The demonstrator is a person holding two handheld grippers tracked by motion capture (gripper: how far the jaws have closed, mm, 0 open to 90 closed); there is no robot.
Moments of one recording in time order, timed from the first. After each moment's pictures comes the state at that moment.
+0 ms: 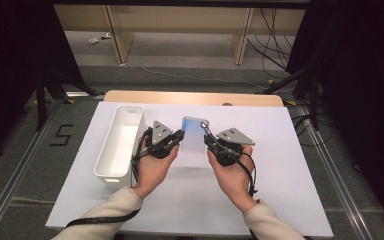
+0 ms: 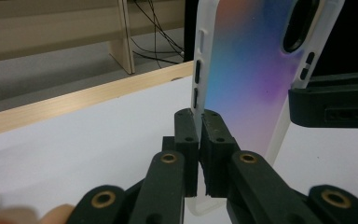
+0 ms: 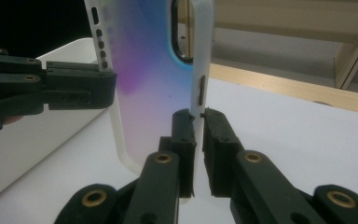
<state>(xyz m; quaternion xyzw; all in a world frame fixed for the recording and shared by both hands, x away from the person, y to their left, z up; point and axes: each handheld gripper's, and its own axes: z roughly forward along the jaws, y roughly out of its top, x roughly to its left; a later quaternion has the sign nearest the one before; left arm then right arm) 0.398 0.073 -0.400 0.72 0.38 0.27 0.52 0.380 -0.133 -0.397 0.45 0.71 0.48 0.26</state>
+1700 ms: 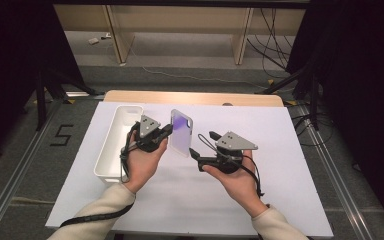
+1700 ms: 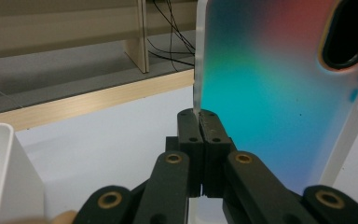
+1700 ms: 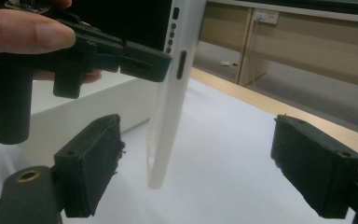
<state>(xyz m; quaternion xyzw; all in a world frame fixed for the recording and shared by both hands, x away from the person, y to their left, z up) 0.406 0.099 -0.390 0.70 0.41 0.27 0.51 0.372 -0.141 -0.396 0.31 0.75 0.54 0.24</state>
